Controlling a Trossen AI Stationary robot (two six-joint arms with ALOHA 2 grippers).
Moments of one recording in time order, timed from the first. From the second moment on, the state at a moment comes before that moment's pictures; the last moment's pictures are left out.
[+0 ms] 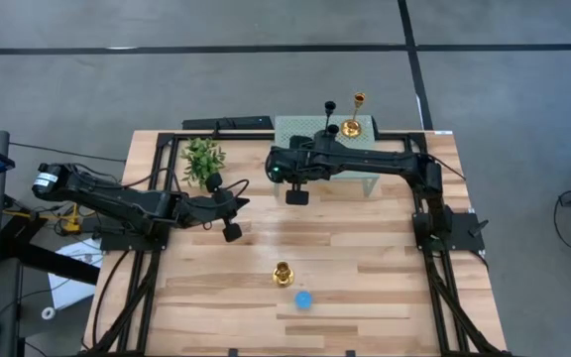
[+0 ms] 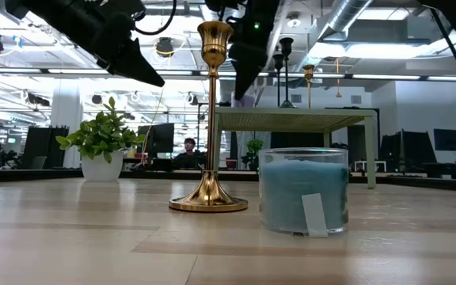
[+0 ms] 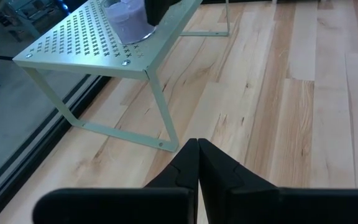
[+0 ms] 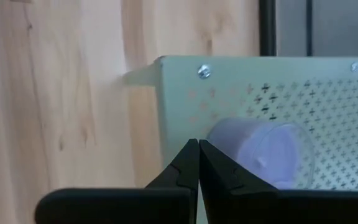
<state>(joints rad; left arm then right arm) -0.19 0.92 0.59 -0.08 -0.60 -0.06 -0.13 2.05 1.98 -1.13 0.39 -0.21</state>
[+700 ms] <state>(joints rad) -0.19 0.92 0.59 -0.08 -0.60 -0.06 -0.20 2.05 1.96 -1.08 0.45 -0.25</state>
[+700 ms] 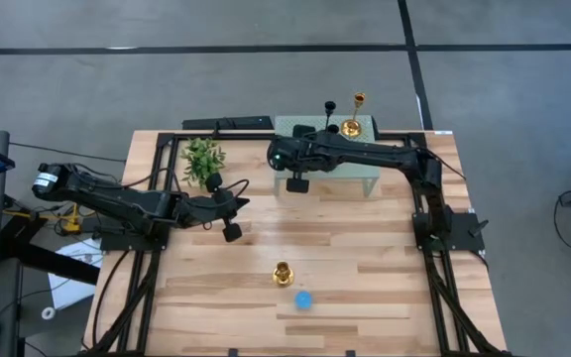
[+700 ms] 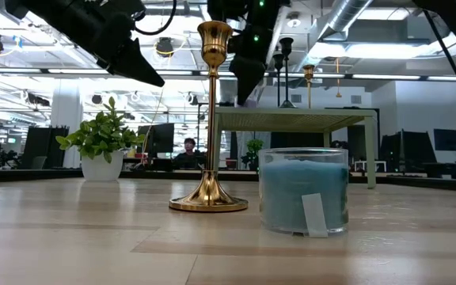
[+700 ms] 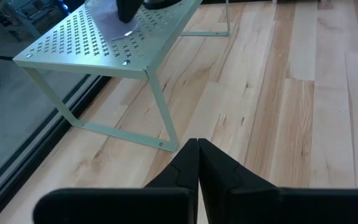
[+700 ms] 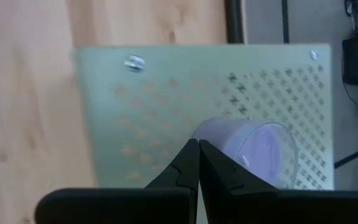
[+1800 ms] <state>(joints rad) -0.19 0.92 0.59 -0.08 -0.60 -0.06 -0.31 2.05 1.96 -1.03 0.41 -0.30</state>
